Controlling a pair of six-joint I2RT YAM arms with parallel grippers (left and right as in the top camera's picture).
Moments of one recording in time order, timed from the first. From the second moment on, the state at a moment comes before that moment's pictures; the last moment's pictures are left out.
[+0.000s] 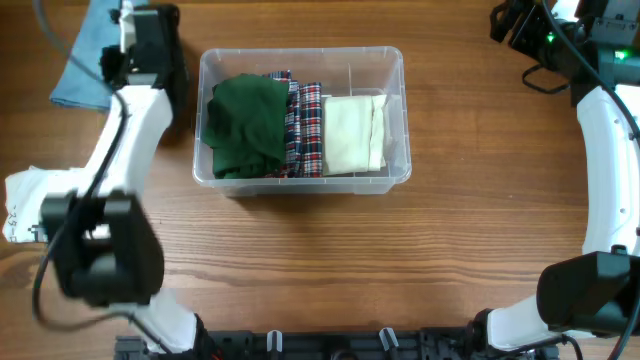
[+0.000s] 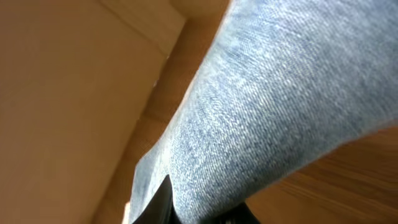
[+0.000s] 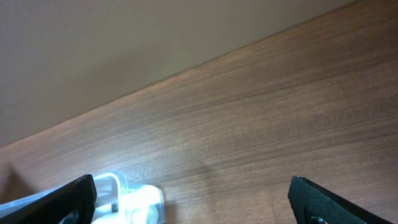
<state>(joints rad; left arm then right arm) 0.00 1.86 1.48 -0.38 -0.83 0.13 -0.15 1.70 1.71 -0.73 -0.18 0.28</state>
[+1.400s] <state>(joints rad) -0.28 1.62 1.48 -0.50 0.95 -0.59 -0.15 1.70 1.71 -0.72 -0.18 0.28</state>
